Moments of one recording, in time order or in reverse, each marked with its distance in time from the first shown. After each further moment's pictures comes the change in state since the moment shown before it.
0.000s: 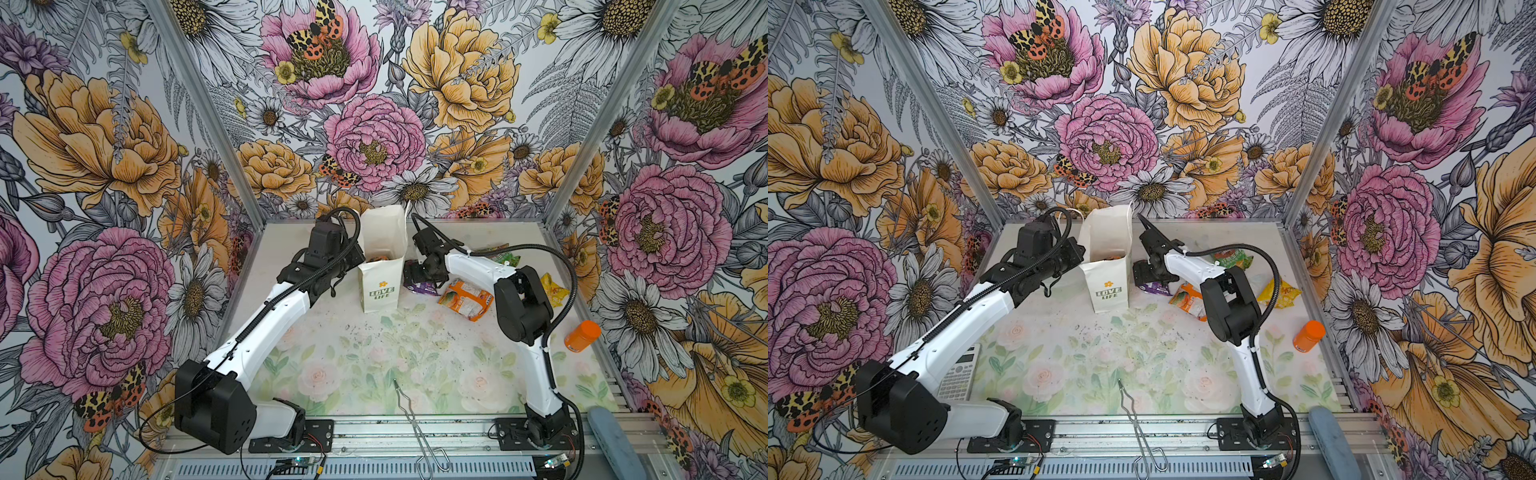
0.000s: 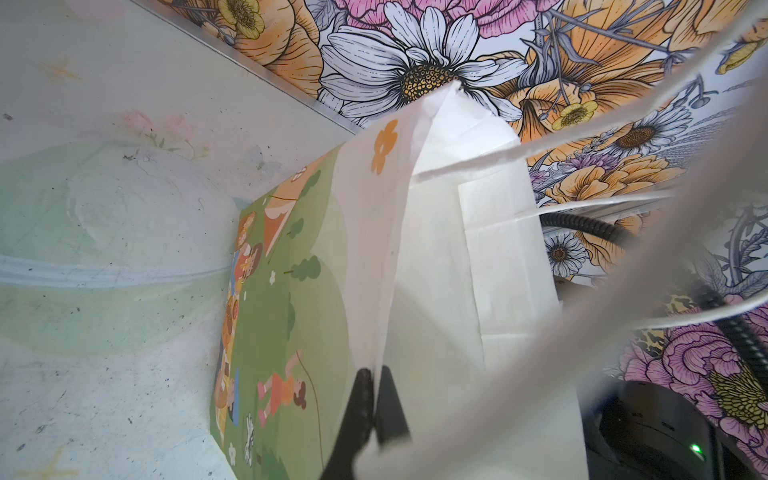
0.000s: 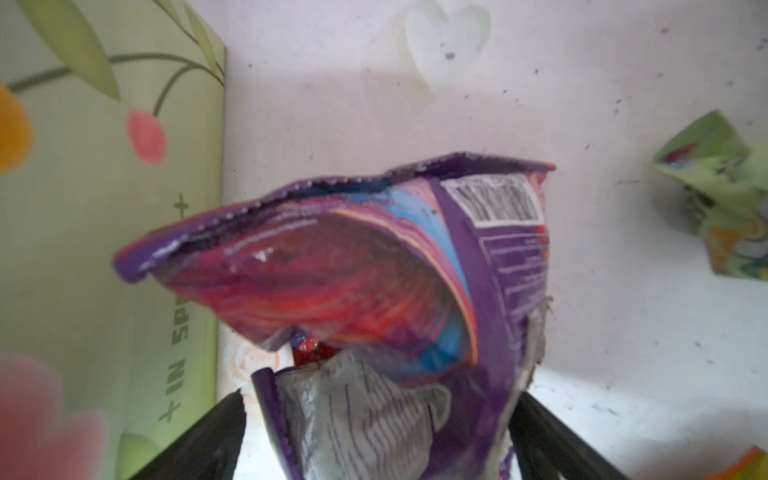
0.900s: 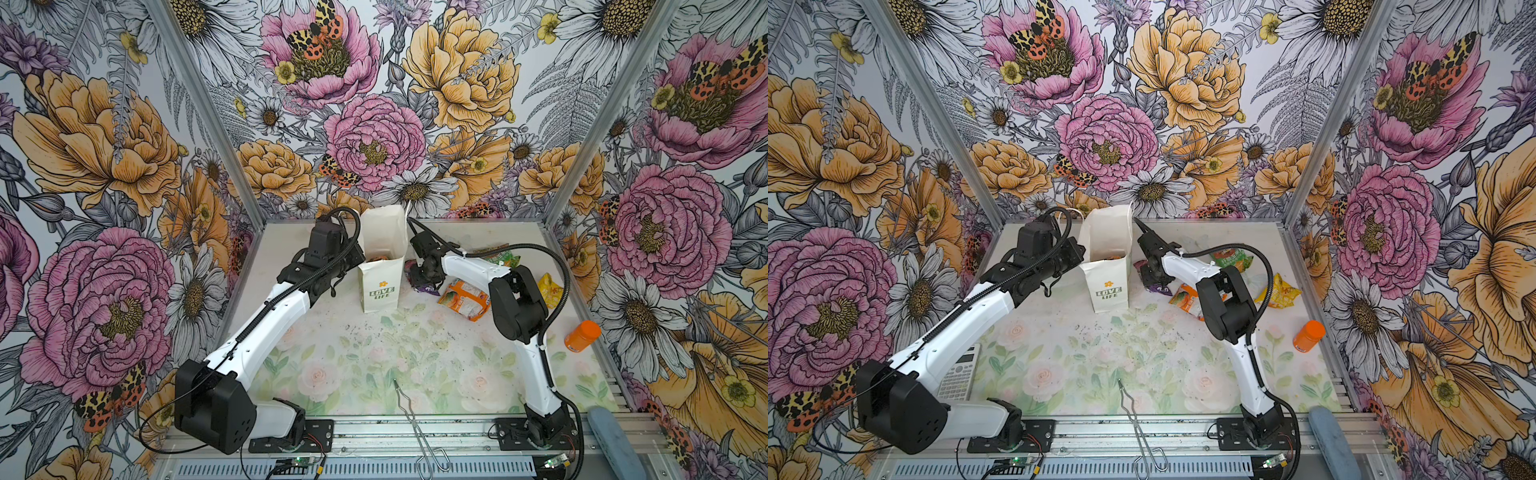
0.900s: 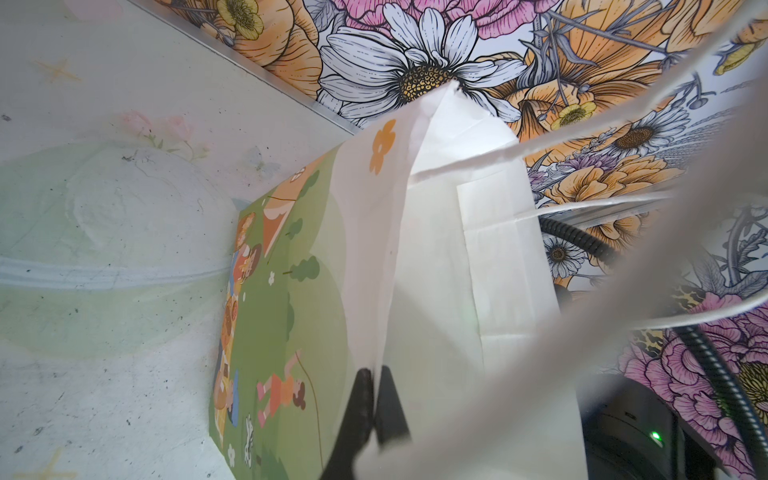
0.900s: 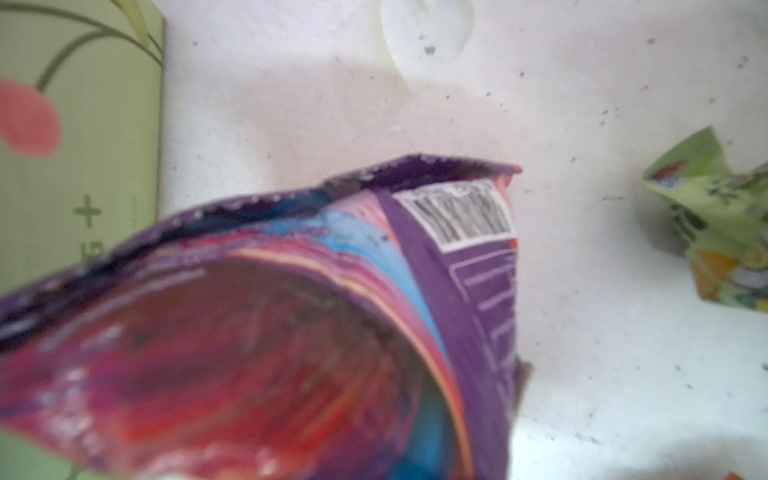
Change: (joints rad) left arm 0.000 0.000 -0.001 0.005 0.000 0.000; right arm -0.002 0.024 0.000 0.015 0.050 -0.042
